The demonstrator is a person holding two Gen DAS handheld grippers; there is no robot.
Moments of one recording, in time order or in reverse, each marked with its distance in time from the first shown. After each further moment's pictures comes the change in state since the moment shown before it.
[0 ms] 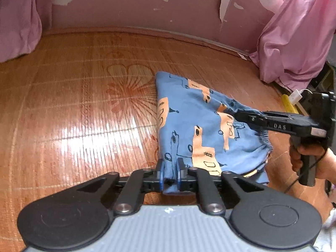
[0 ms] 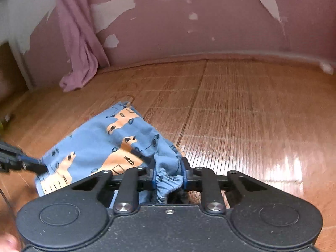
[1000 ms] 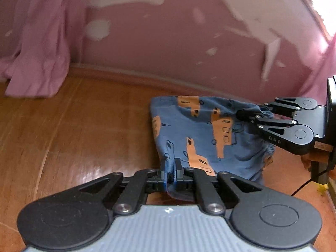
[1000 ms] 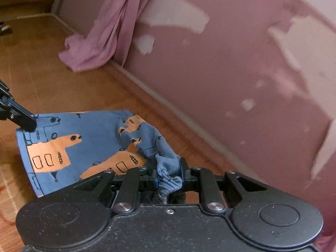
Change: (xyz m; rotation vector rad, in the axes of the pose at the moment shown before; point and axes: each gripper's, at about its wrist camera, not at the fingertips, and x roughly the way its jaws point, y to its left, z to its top) left arm 0.037 0.067 0.082 -0.161 -0.222 0.122; right arm 0.123 0.064 0.147 -0.655 -0.060 -0.136
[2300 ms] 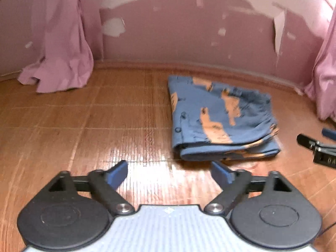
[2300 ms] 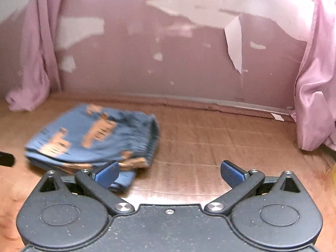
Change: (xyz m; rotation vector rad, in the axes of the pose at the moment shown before) left arm -0.045 -0.018 -0.036 0.112 0.008 0.174; right arm -0.119 0.044 -0.098 0.620 -0.035 -0.310
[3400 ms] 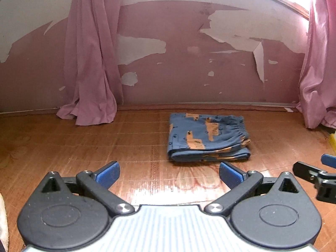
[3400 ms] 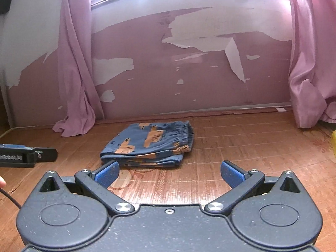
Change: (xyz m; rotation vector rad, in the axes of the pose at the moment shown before) left arm -0.125 -0.050 -0.056 0.066 -0.244 0.126; right arm -0.147 0.013 -0.044 0.147 -0.116 0.160
